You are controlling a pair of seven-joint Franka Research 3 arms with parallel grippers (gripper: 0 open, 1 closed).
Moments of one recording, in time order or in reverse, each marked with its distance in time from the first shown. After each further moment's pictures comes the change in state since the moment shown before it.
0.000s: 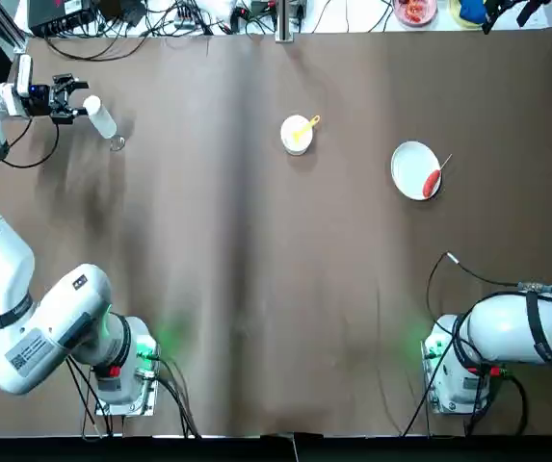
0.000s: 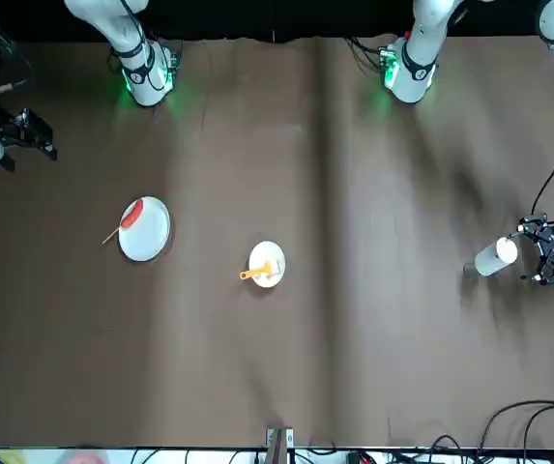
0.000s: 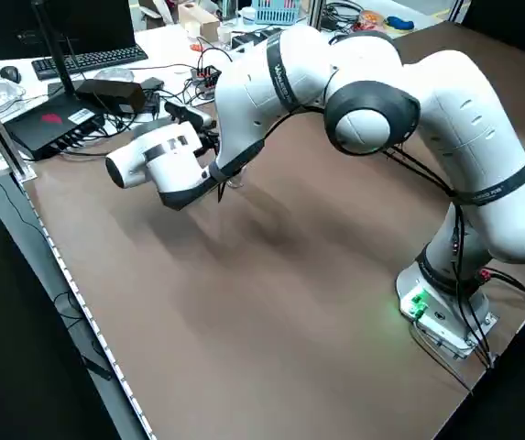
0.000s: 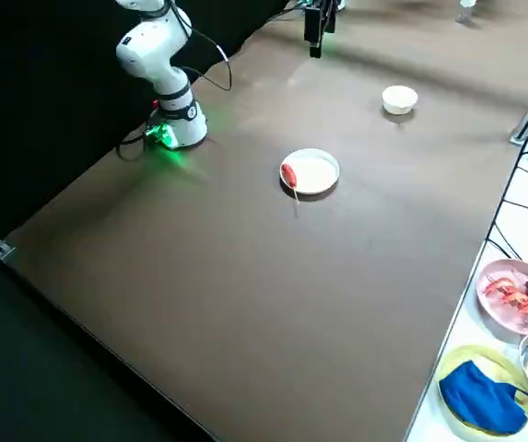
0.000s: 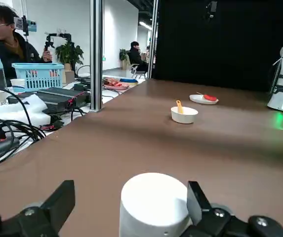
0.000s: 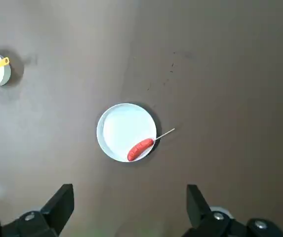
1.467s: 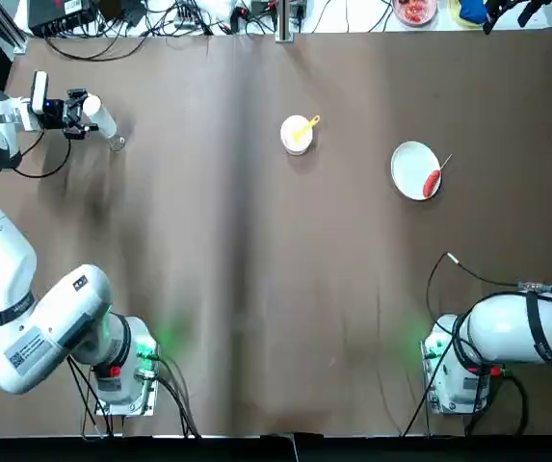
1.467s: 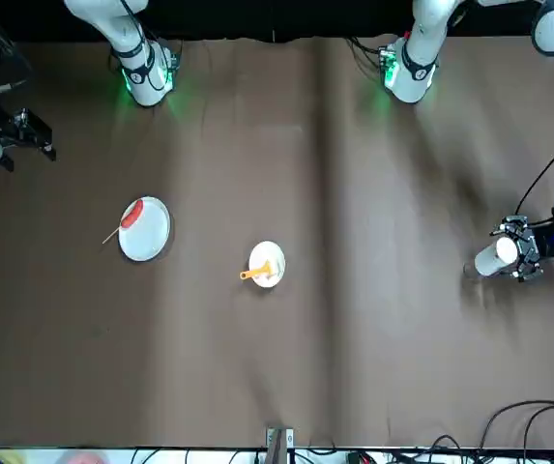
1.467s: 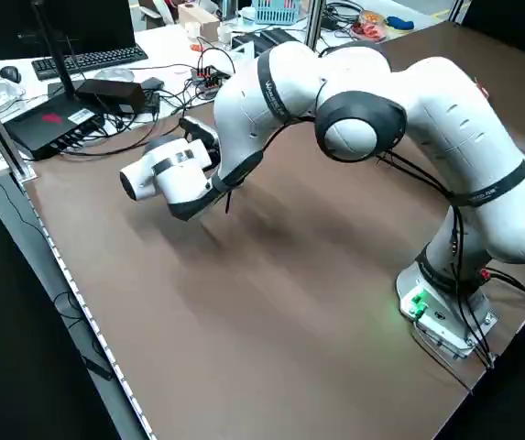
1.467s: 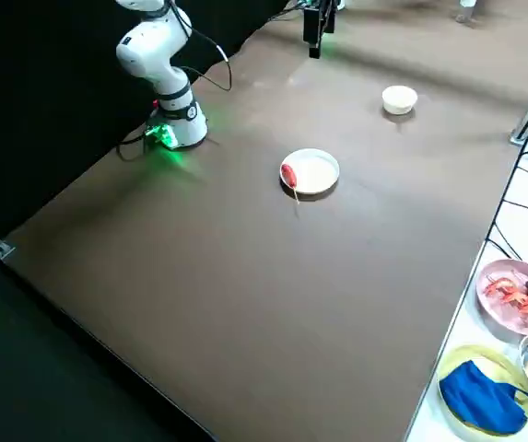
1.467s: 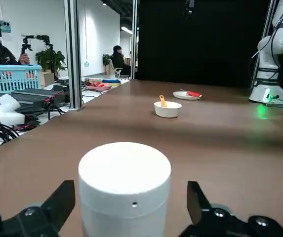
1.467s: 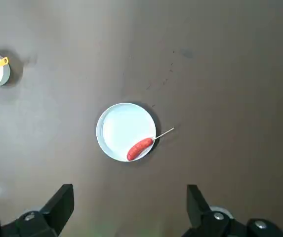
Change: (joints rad) left arm -0.020 0.063 0.000 -0.014 0.039 -0.020 0.107; right arm 0.000 0.000 -0.004 0.000 0.000 -0.002 0.000
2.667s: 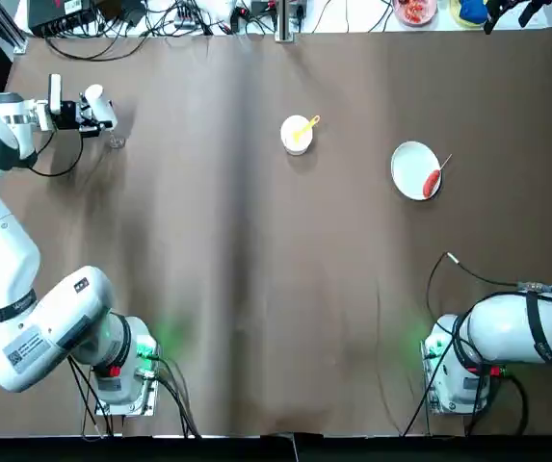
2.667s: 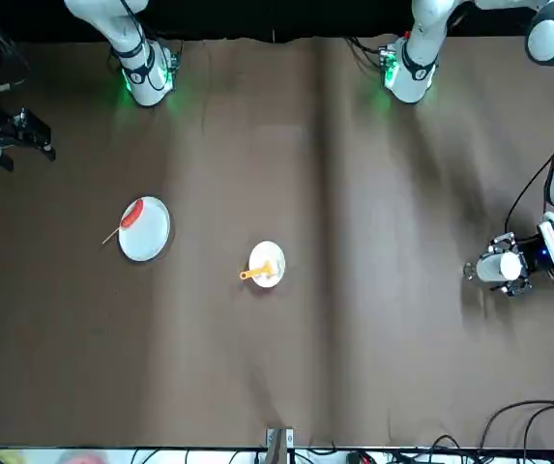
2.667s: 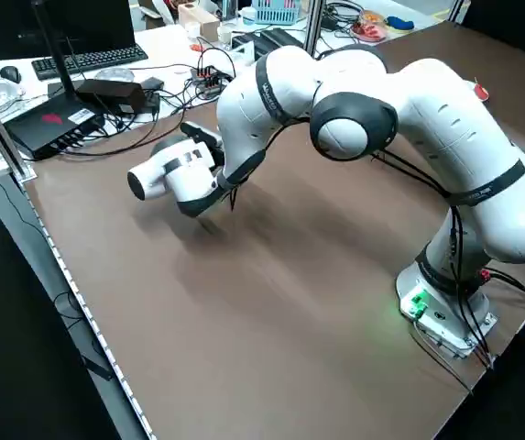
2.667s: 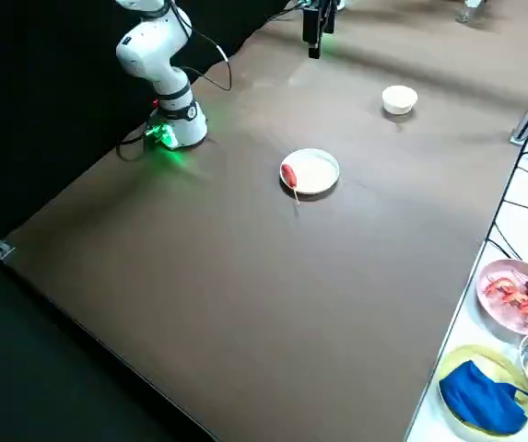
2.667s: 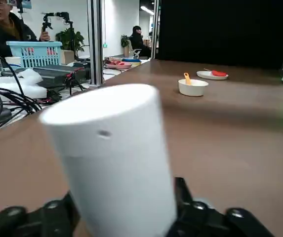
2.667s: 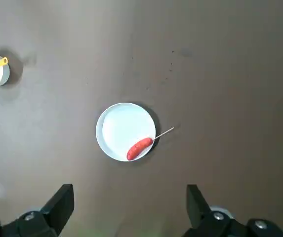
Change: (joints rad) left arm -0.047 0.036 0.000 0.000 -0.040 0.170 0.000; right arm -0.001 0.000 -0.002 0.001 0.000 -0.002 0.000
